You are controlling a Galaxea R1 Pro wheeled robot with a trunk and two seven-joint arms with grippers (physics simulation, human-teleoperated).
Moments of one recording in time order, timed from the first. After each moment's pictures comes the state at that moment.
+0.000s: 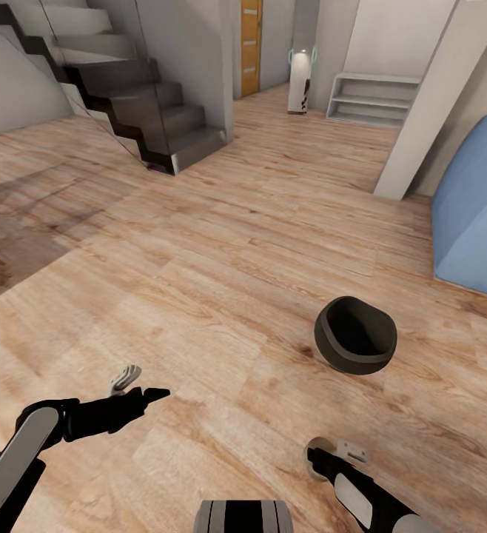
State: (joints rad) left arm -0.30 0.31 -0.04 -1.53 1.33 1.00 0.33; right arm -0.54 -0.06 0.56 -0.37 -0.95 0.02 -0.20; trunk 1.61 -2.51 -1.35
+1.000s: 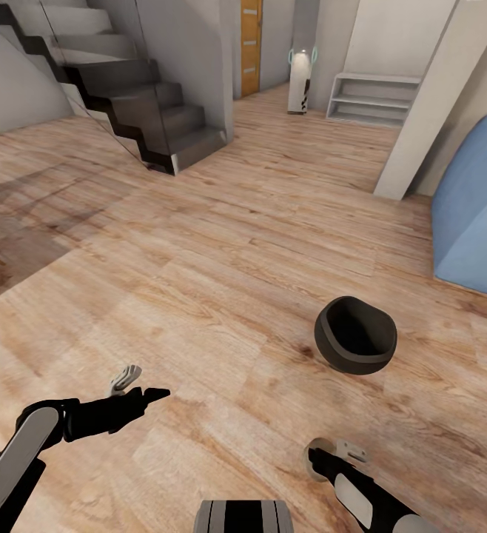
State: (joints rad) left arm -0.30 0.31 -0.04 -1.52 1.33 1.00 0.33; right arm -0.54 -0.06 0.56 -0.37 -0.96 0.02 -0.20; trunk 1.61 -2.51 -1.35
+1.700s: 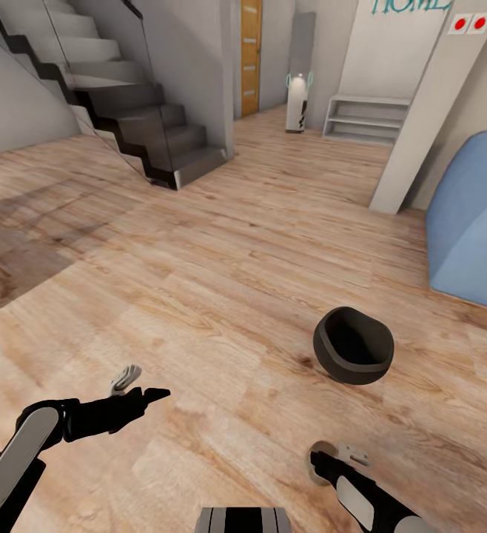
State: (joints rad) left arm -0.30 0.31 -0.04 -1.52 1.33 1.00 0.33; right arm -0.54 -0.06 0.56 -0.35 -0.96 0.02 -0.20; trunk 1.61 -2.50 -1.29
